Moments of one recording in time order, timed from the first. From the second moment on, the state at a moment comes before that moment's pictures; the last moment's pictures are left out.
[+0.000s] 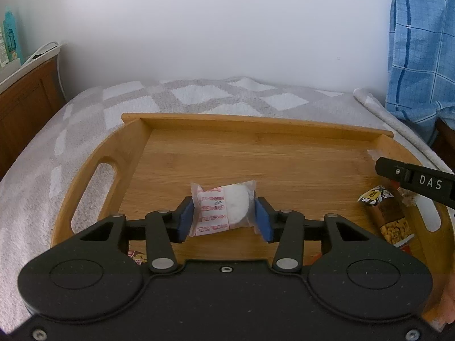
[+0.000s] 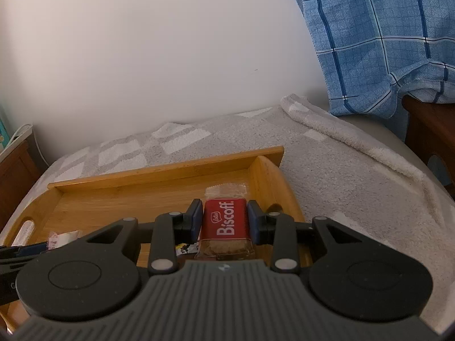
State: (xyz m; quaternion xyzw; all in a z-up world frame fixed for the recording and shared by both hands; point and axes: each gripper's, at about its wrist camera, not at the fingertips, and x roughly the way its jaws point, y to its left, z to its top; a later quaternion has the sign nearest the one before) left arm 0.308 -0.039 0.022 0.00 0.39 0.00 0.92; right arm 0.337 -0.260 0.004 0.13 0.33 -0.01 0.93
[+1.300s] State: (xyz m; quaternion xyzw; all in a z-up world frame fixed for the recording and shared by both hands) left arm 0.092 0.006 0.063 0.01 0.33 -0.04 0.94; right arm 0.084 -0.245 0.033 0.16 0.20 -0.02 0.97
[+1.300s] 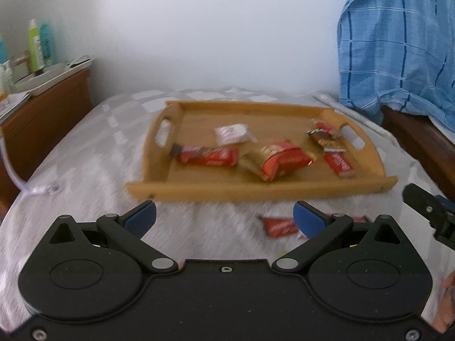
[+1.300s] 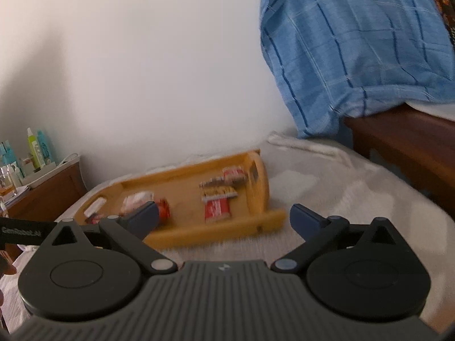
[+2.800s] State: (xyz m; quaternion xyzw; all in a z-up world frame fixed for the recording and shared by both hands) left arm 0.062 0.058 0.010 -0.02 0.36 0.02 0.93; right arm 0.005 -0.110 -0.010 -0.03 0.26 0.08 0.96
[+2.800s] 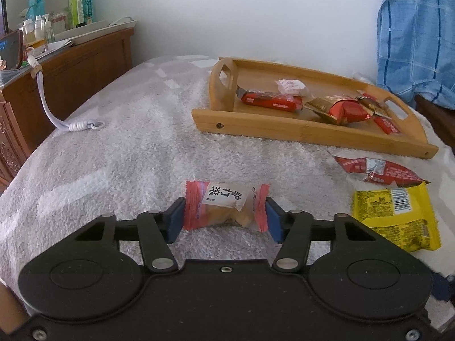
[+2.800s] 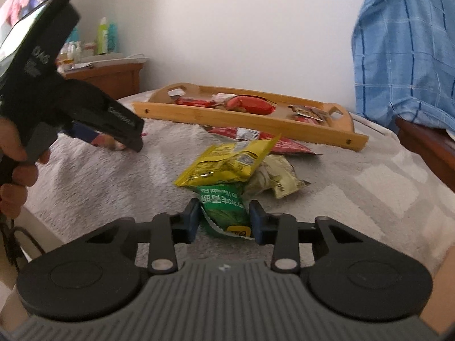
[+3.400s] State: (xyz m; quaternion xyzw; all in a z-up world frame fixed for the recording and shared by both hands) left arm 0.056 0.033 0.045 -0.01 0.34 -0.01 0.94; right arm -0.009 -0.148 0.043 0.05 0.22 0.11 0.97
